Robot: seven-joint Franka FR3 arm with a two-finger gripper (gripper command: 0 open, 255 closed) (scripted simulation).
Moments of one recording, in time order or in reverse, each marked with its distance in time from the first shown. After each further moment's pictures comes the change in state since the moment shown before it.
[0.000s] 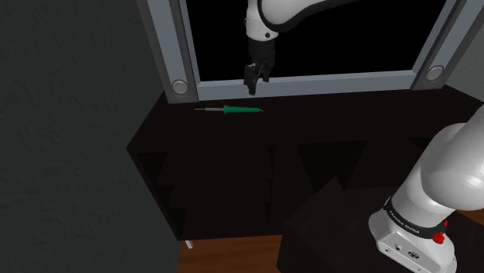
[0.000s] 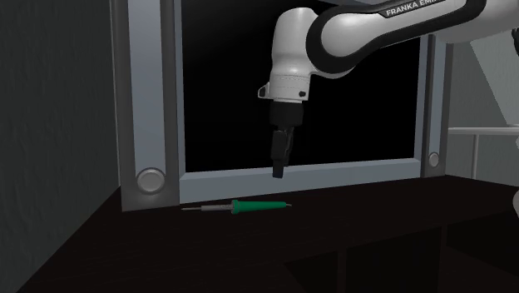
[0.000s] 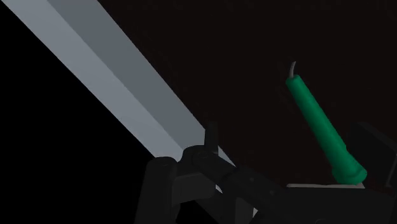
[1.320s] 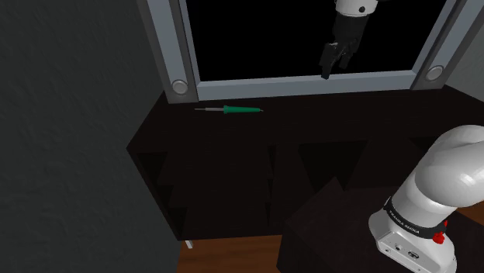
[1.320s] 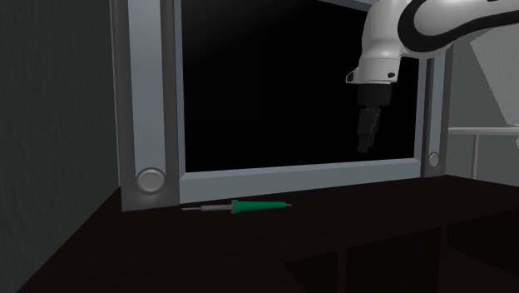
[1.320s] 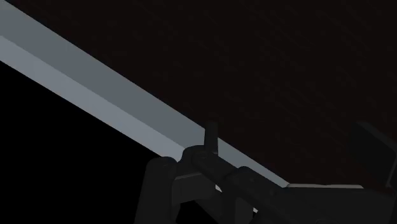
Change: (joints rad) arm -0.135 -0.555 -0.173 -0.340 -0.020 -0.205 0.008
